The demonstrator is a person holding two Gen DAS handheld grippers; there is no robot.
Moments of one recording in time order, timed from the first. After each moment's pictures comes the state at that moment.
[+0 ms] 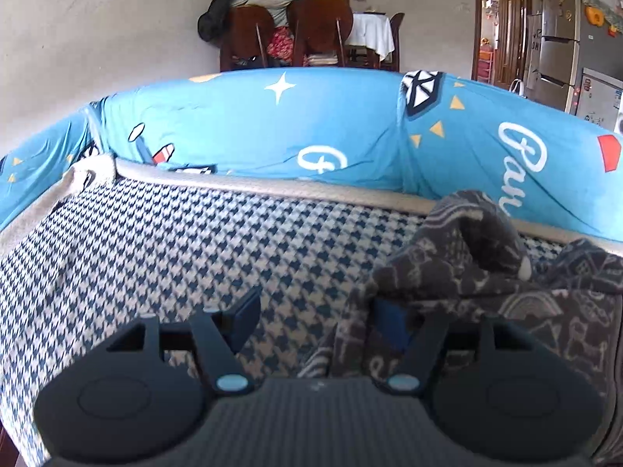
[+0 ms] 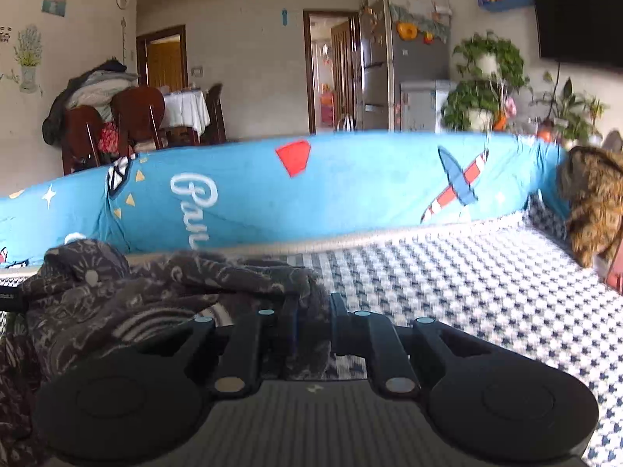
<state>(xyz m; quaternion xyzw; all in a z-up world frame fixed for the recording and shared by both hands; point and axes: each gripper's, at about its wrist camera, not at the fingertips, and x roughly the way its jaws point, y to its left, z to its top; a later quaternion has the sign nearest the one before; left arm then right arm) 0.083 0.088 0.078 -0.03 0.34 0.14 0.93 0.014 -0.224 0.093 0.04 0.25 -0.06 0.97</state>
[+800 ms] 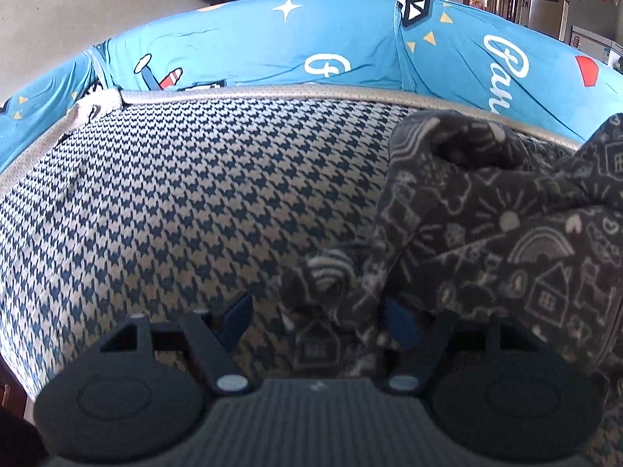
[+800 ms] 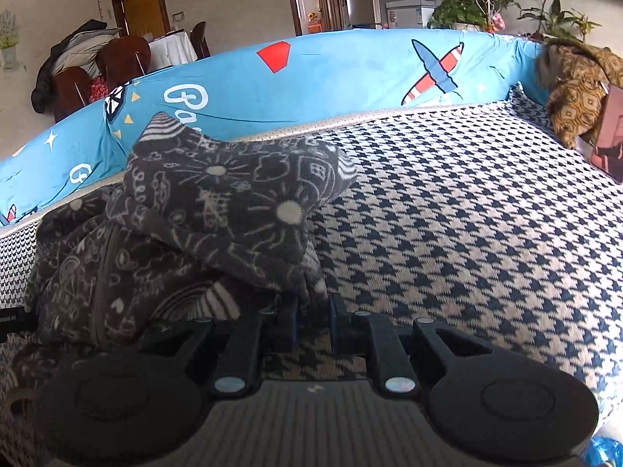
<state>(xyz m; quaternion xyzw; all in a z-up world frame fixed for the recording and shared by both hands) -0.008 0.089 0.024 -0.03 0.41 0.11 0.90 -0.060 -0.229 0.044 0.09 0.34 -0.07 0.94</state>
